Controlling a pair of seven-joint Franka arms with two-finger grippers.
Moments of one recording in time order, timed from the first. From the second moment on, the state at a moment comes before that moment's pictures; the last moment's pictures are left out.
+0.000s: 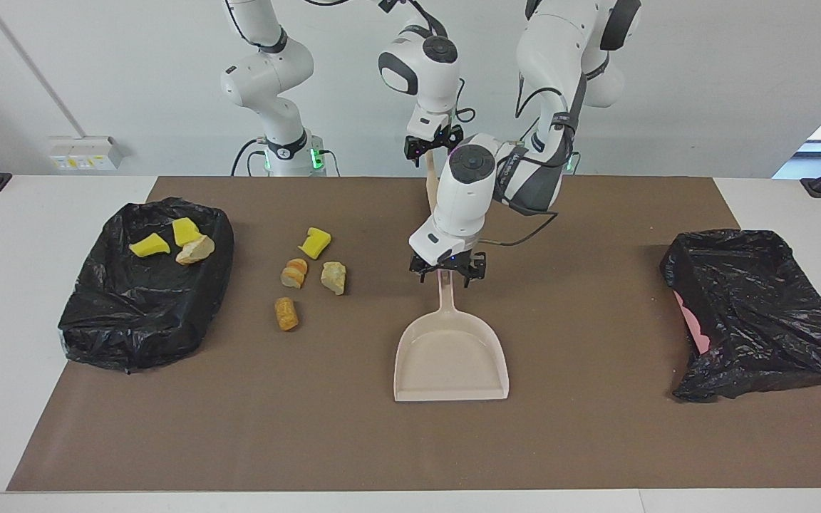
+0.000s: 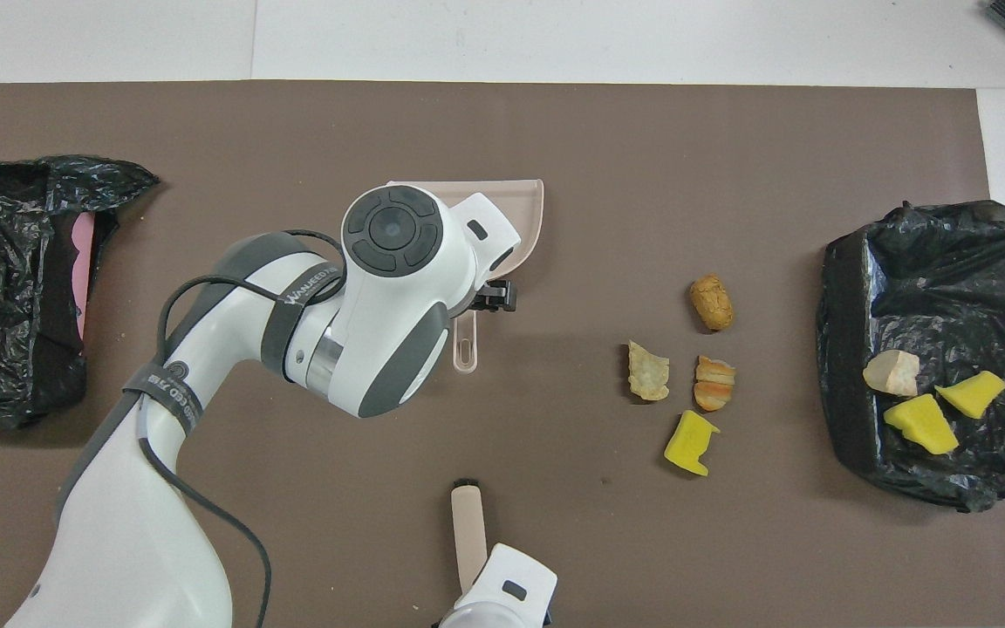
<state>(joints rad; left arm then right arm) -0.60 0.41 -0.05 -1.67 -0.04 2.10 -0.46 0.72 -0.11 0.37 -2.39 0.21 2.22 0.68</state>
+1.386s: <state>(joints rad) -0.61 0.40 -0.05 -1.72 -0.04 2.16 -0.49 0.78 -0.11 0.37 -2.45 0.19 2.28 0.69</state>
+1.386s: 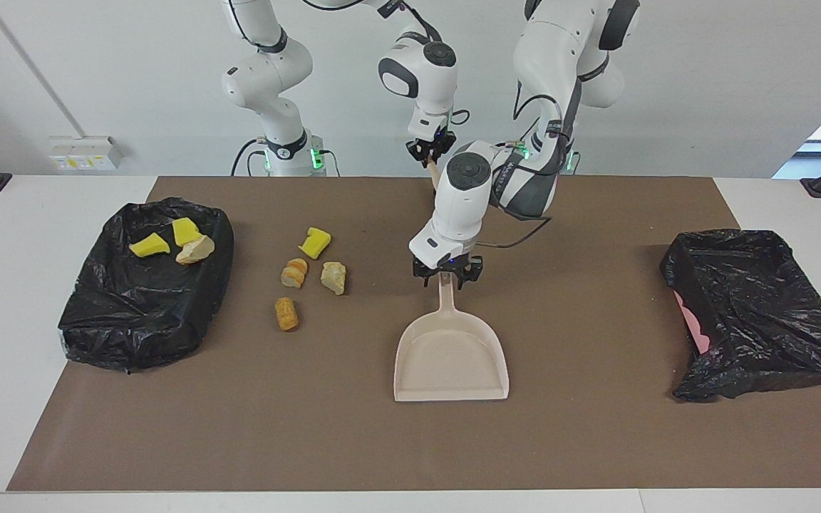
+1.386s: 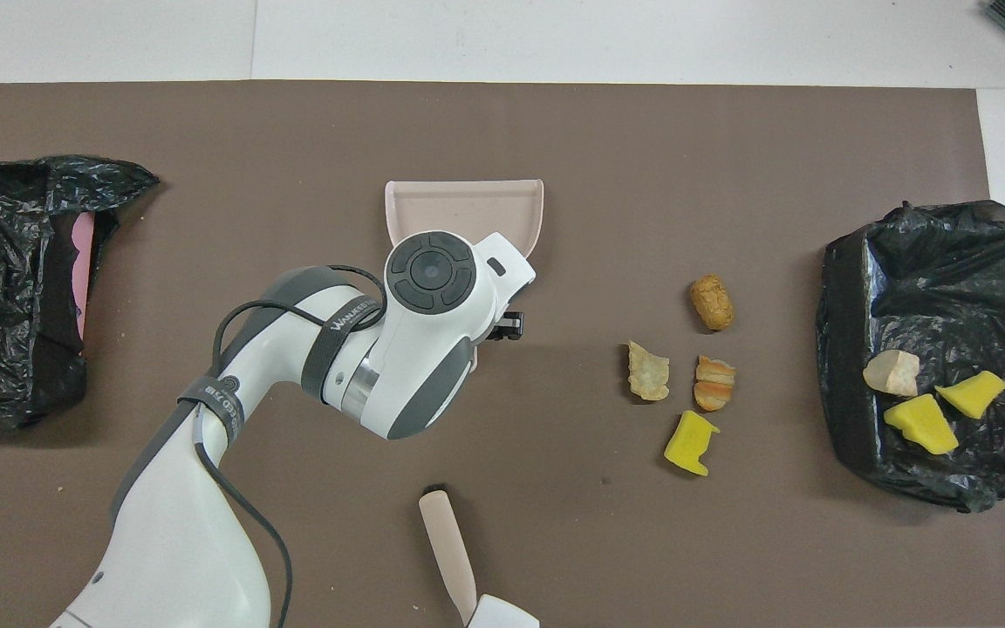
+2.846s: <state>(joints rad) -0.61 0.28 -0.05 -1.72 0.02 1.82 -0.05 0.14 -0.30 0.35 -2.39 -0.05 1.92 0.41</state>
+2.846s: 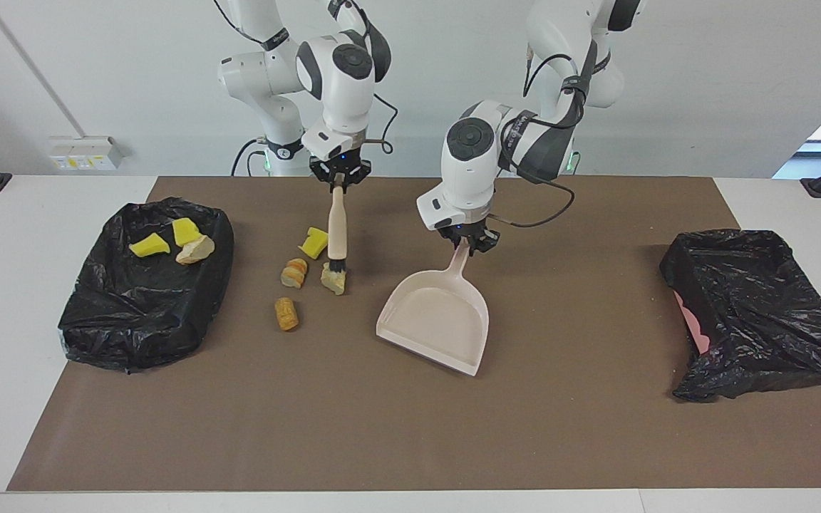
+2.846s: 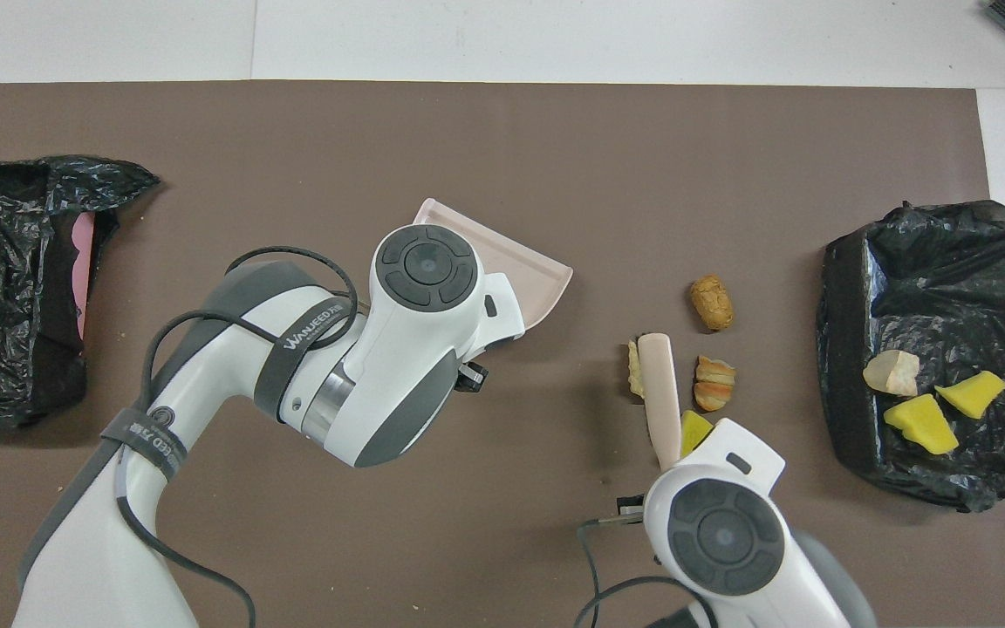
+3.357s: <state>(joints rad) -0.61 0.26 -0.05 -1.77 0.10 1.81 0.28 -0.10 -0.09 0.35 -2.28 -0.35 1.99 0.26</state>
